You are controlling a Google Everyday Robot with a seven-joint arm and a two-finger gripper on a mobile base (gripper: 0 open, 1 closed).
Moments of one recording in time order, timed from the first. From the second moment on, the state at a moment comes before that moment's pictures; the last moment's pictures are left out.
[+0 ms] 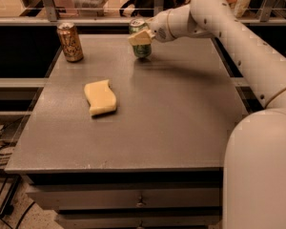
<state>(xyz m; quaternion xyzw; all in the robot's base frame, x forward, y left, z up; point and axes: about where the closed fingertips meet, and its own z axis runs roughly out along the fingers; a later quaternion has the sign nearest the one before) 0.803 0.023 0.912 -0.47 0.69 0.21 0.50</state>
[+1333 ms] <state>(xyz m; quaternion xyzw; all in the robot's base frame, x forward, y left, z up) 0.751 -0.063 0.880 -0.69 0.68 0.01 0.24</state>
